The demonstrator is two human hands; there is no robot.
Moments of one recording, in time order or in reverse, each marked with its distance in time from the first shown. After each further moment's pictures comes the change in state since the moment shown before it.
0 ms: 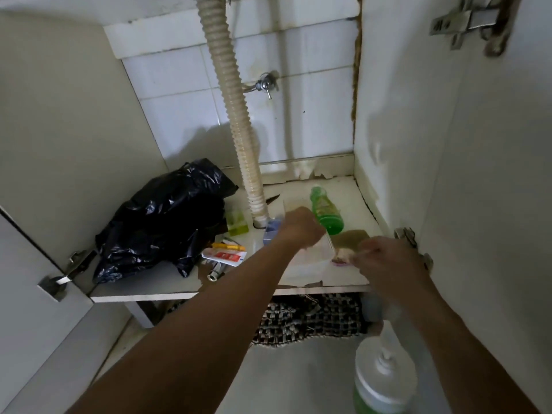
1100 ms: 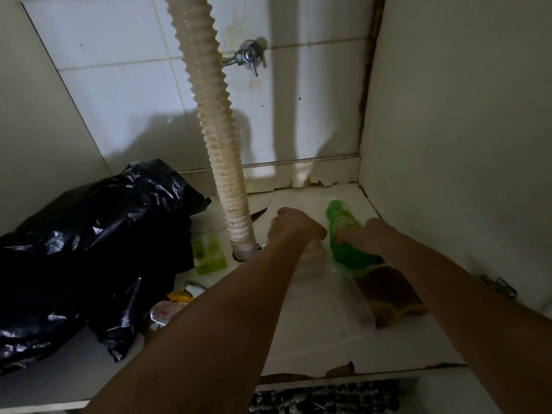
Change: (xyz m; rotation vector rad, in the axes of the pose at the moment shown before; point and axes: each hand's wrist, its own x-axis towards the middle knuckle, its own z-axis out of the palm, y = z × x) left_hand 0.192 -0.048 0.023 -0.090 0.060 -0.257; right_hand 0.222 0.009 0.078 -0.208 -0.116 0.332
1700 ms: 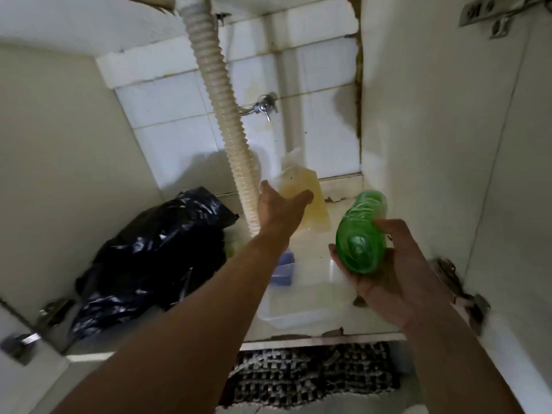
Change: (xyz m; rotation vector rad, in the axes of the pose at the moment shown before) left_hand -0.135 0.020 -0.076 -0.543 0.333 0.298; right_hand -0.171 0.027 -0.030 1.729 -0.474 -0.122
